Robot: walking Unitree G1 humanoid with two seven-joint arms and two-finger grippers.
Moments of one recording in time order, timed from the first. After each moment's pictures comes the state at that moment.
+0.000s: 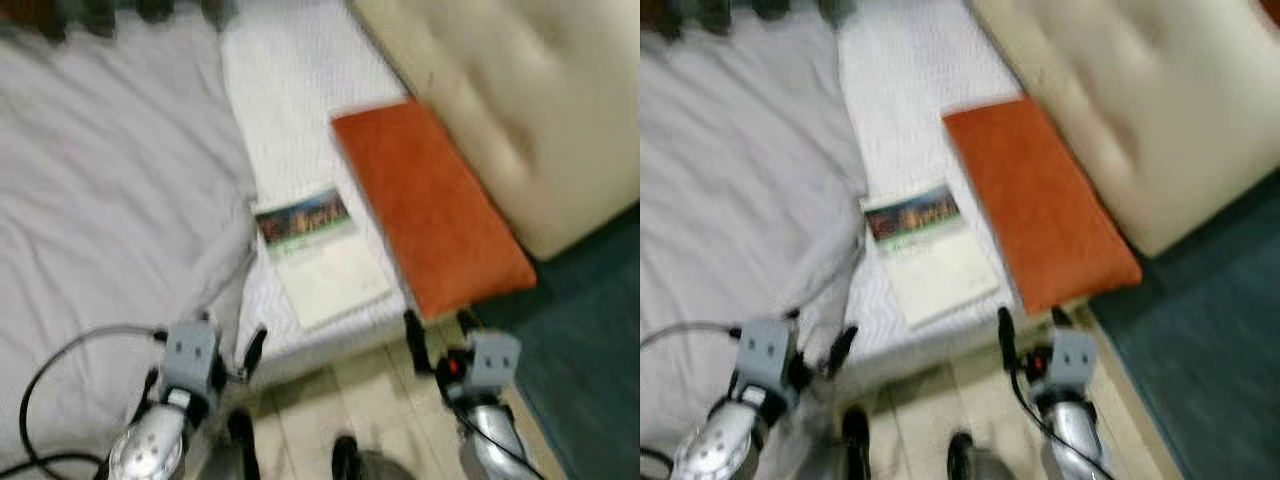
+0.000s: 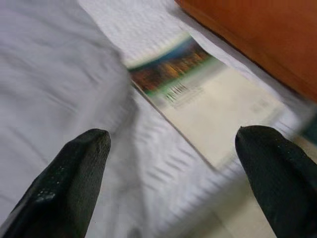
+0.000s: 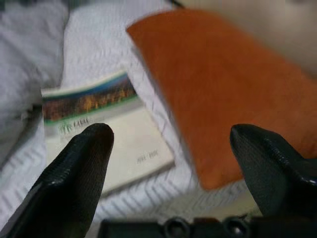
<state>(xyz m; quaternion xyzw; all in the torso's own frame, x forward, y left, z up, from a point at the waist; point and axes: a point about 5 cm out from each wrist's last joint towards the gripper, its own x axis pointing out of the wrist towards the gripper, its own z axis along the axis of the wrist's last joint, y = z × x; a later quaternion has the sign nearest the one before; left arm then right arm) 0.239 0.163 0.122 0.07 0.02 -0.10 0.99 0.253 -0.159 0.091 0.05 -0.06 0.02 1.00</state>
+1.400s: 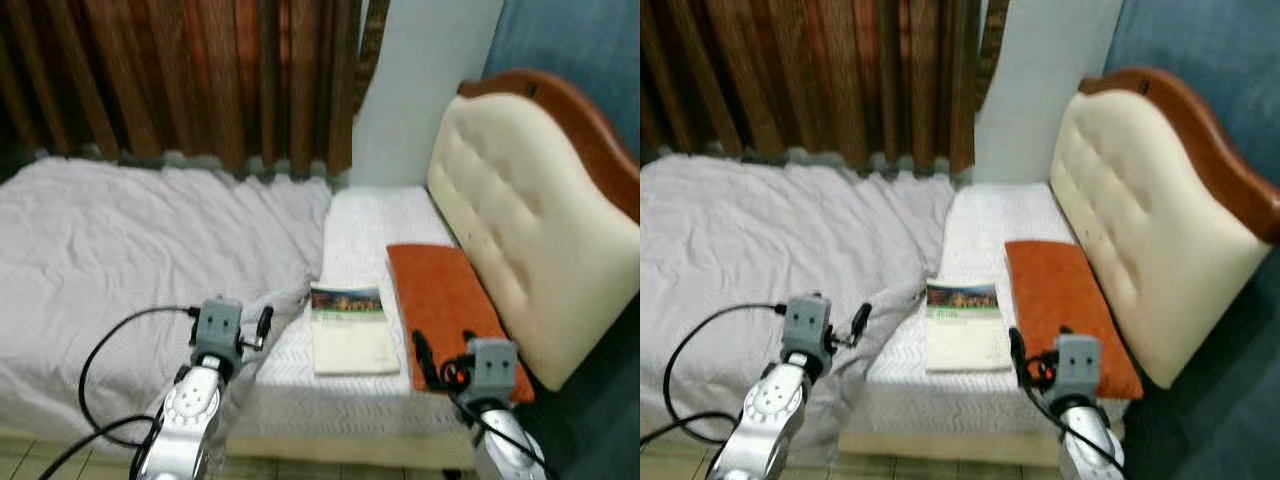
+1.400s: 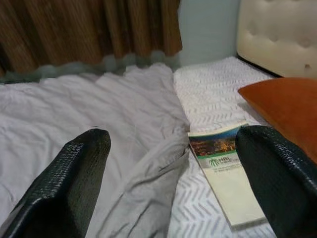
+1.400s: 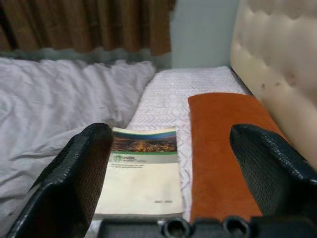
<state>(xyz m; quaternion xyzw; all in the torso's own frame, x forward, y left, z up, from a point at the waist) 0.301 0.154 0.079 0.06 0.03 -0.08 0.99 0.264 -0.179 0.064 0.02 0.03 0.03 1.00</state>
